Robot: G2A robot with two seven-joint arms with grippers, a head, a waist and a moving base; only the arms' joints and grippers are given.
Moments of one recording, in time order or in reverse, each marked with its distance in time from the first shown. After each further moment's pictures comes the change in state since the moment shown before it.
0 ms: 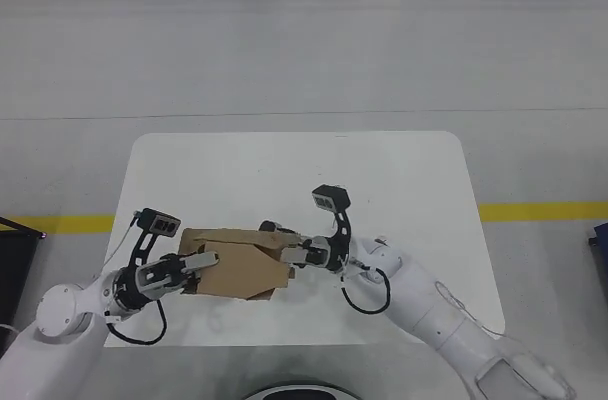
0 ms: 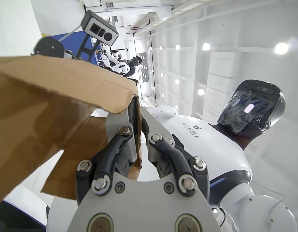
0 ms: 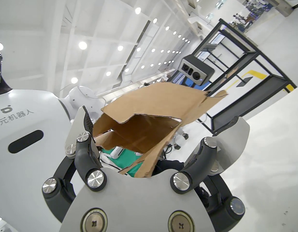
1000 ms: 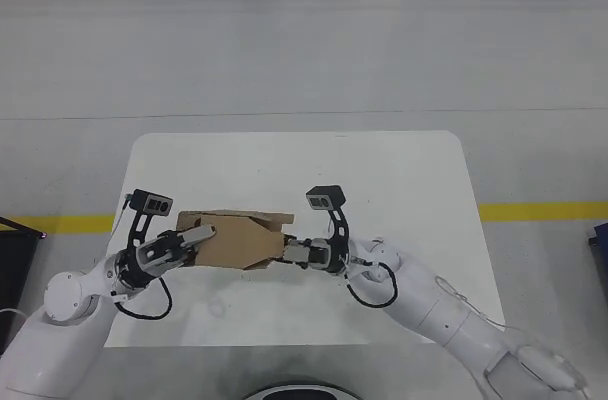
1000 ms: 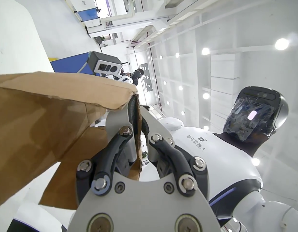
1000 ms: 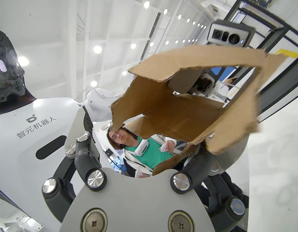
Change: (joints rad) left arm -0.088 -0.046 0.012 0.079 0.033 -0.075 0.057; right arm 0.058 0.059 -0.096 0.007 0.177 0.026 0.022
